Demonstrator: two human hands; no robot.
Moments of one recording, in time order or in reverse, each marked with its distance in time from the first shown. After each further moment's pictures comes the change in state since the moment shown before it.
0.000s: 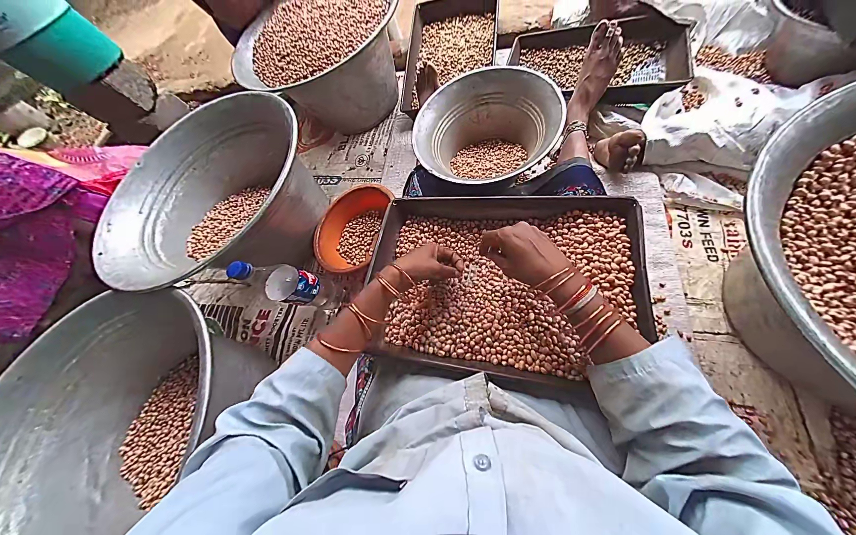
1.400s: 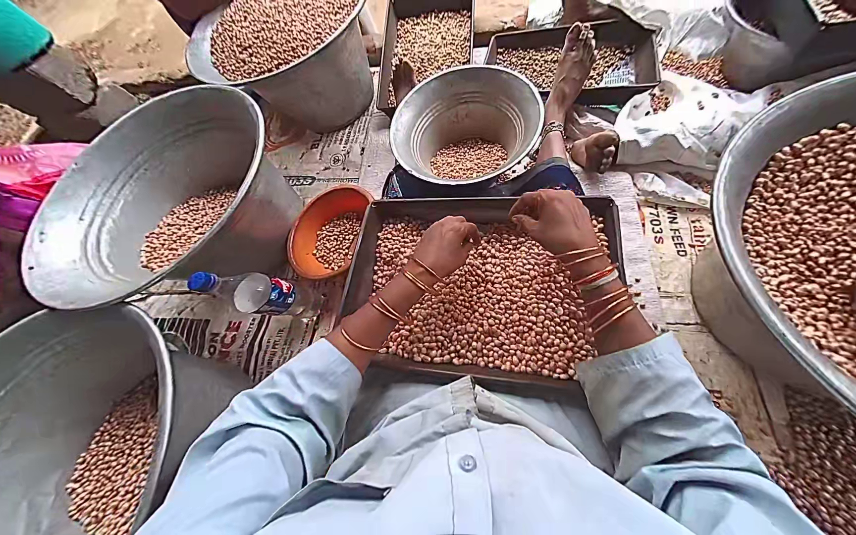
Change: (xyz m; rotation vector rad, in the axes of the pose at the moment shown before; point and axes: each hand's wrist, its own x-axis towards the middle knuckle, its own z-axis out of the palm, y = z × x) left_hand 0.048 0.044 0.034 0.748 0.264 0.345; right_hand -0.012 0.041 -0.042 -0.041 0.254 0.355
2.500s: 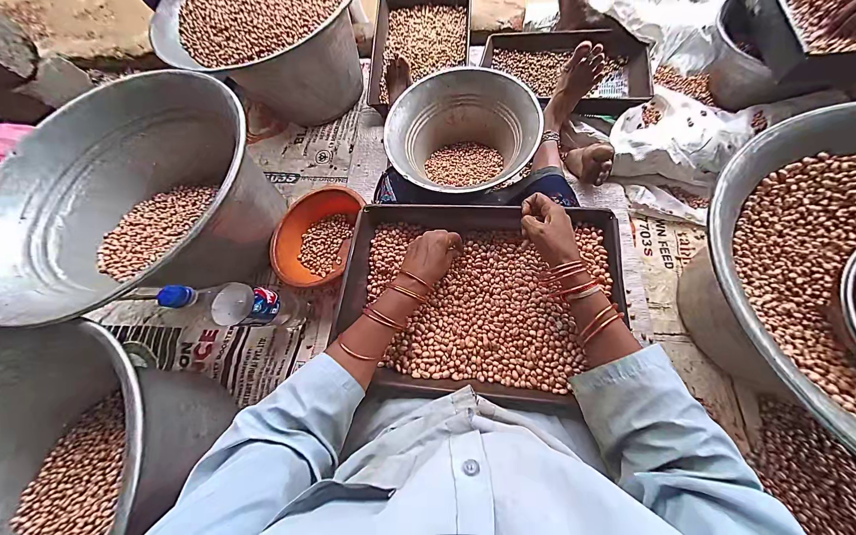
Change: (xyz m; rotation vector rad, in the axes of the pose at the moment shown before) left_hand -0.016 -0.005 -0.005 -0.060 0.030 -0.157; right_hand 0.017 0.009 0.031 0.576 0.129 0.268
